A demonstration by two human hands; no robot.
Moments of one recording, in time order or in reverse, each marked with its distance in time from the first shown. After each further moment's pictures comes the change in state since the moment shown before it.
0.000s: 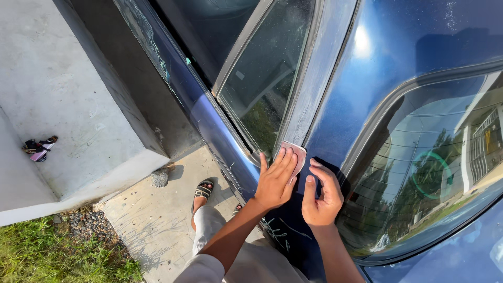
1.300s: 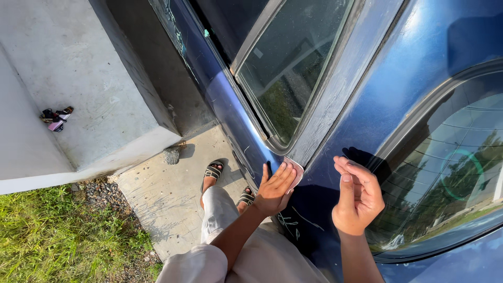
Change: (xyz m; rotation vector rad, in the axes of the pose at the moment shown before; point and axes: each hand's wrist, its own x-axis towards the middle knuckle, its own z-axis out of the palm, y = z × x) left_hand -0.064 -0.028 0.011 -0.020 0.027 0.030; right_hand 0.007 -0.013 -0.008 0.271 0.041 0.159
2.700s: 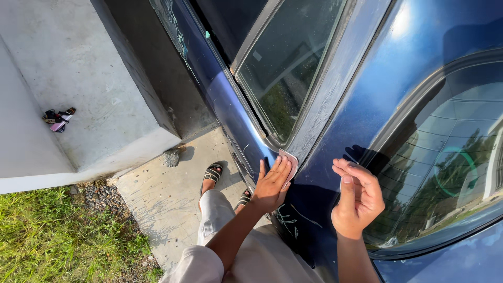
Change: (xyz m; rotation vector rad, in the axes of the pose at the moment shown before) left_hand 0.008 0.011 -0.013 0.022 -0.103 -0.097; right_hand -0.011 -0.017 -0.009 0.035 0.056 -0.029
